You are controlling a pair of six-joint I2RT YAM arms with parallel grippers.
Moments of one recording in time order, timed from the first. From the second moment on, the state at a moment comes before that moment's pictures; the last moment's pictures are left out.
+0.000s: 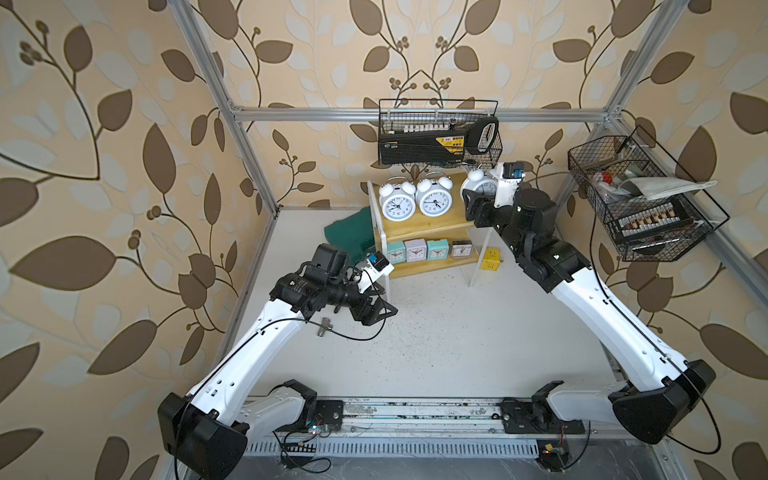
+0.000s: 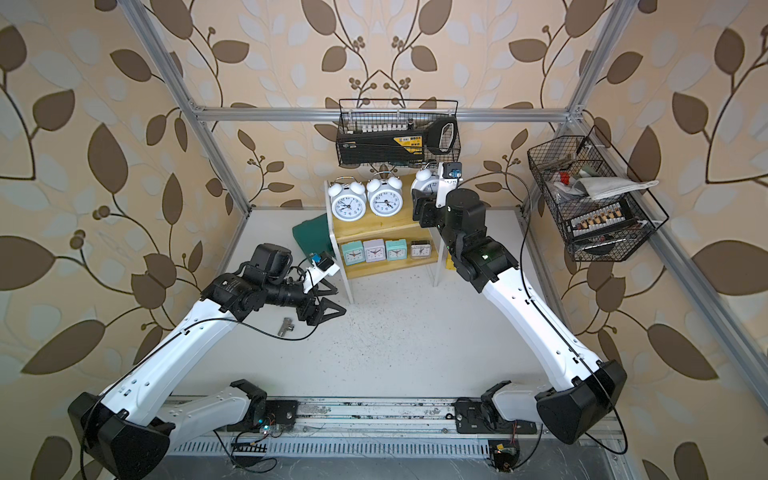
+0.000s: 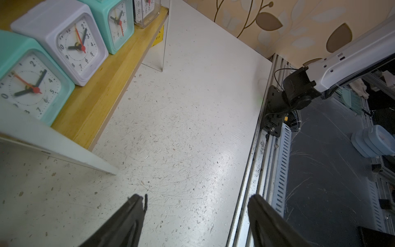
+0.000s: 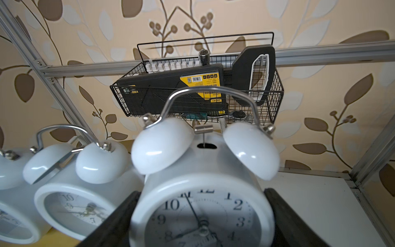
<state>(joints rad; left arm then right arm) -0.47 1.10 1.07 -0.83 0.69 0.29 0.47 1.33 1.43 -0.24 0.30 0.18</state>
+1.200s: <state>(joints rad) -0.47 1.10 1.06 -0.82 0.69 0.29 0.47 1.40 1.38 -0.08 0.28 0.11</state>
